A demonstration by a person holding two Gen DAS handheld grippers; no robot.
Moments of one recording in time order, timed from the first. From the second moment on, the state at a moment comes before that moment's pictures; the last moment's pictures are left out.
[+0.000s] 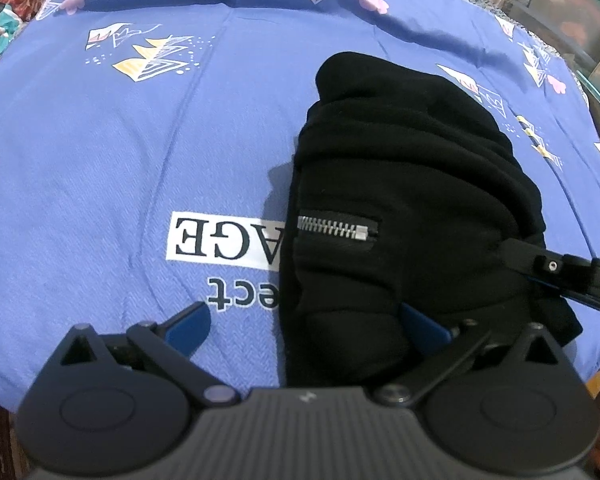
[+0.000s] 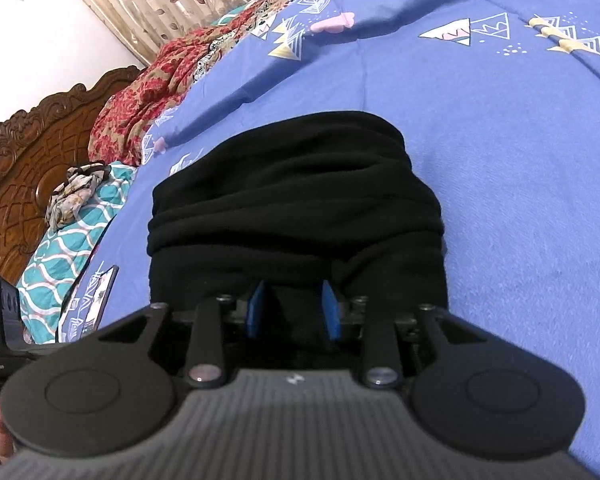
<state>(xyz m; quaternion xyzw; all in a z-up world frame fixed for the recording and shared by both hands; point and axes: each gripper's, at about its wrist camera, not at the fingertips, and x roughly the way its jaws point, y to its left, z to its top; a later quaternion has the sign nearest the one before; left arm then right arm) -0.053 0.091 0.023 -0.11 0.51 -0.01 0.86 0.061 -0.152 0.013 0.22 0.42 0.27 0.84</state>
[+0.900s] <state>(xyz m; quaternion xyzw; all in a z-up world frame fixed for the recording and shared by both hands) -0.056 0.100 0.015 -0.13 0.50 -0.03 0.86 0.058 -0.152 0.008 0.23 0.41 0.27 0.84</state>
